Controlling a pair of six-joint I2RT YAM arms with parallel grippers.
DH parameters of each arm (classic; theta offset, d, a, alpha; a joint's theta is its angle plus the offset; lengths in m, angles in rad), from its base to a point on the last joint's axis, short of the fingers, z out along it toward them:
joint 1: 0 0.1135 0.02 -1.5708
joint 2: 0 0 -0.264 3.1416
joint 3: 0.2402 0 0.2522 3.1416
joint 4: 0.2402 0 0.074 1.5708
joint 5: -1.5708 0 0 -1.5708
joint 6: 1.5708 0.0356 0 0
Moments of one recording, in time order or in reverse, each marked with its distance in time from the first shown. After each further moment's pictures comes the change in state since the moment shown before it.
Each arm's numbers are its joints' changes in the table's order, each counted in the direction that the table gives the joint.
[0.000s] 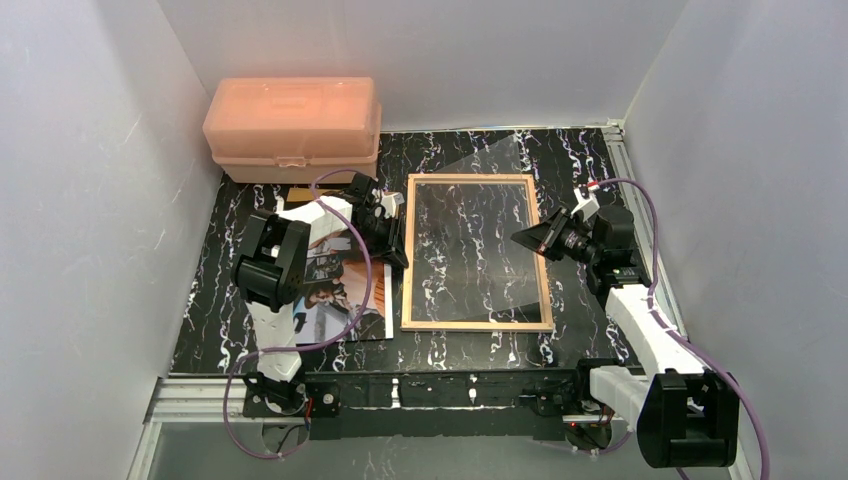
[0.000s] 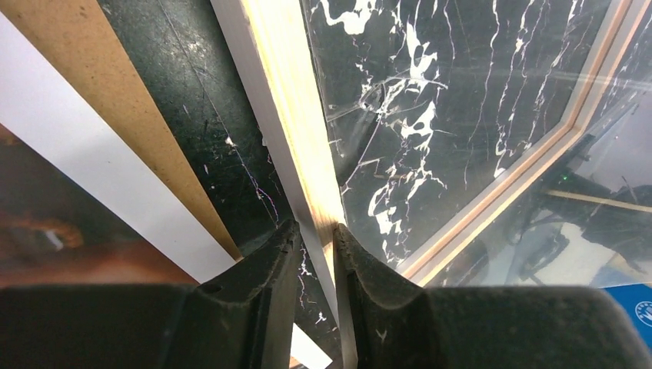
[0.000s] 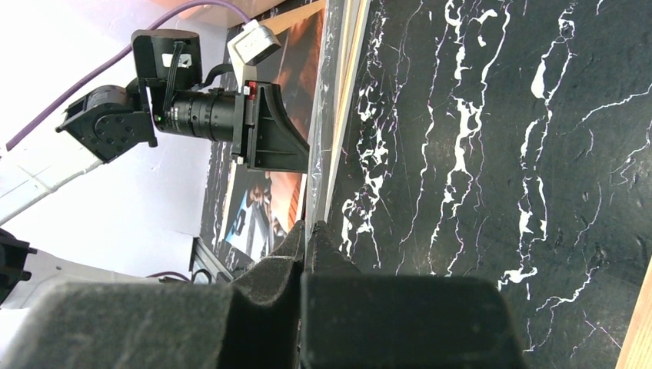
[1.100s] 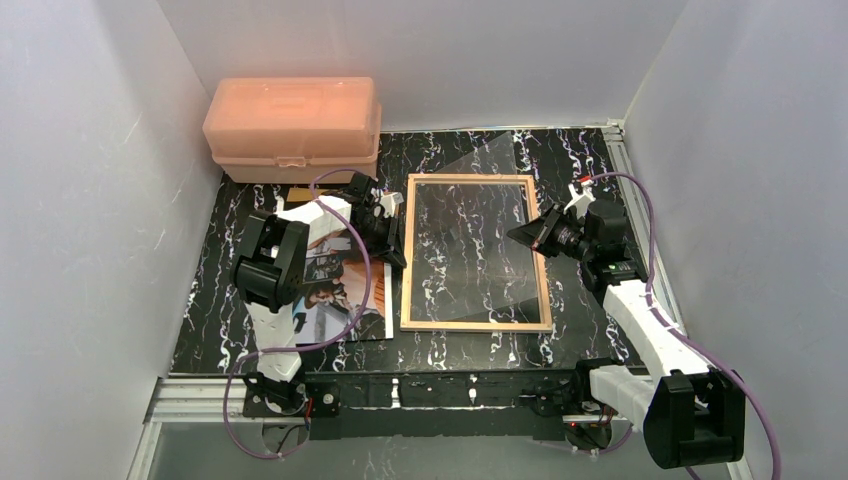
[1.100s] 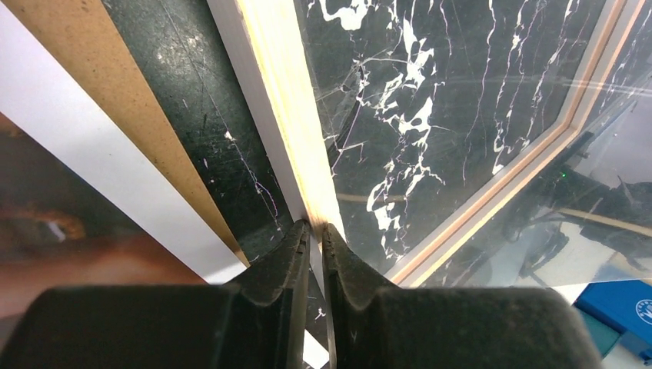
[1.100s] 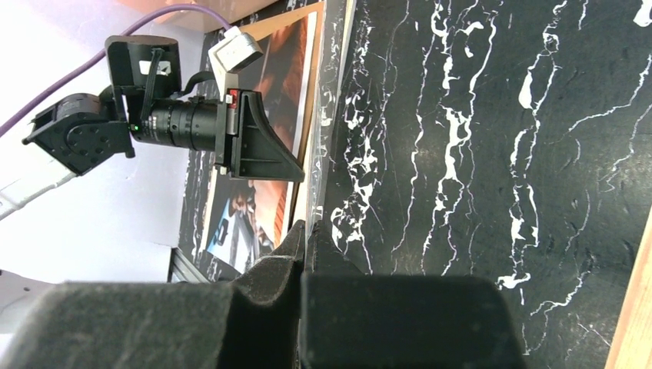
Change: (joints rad) left arm 0.001 -0.006 0.000 0.006 -0.006 0.003; right arm 0.082 0.007 0.058 0.074 -0.132 -0.036
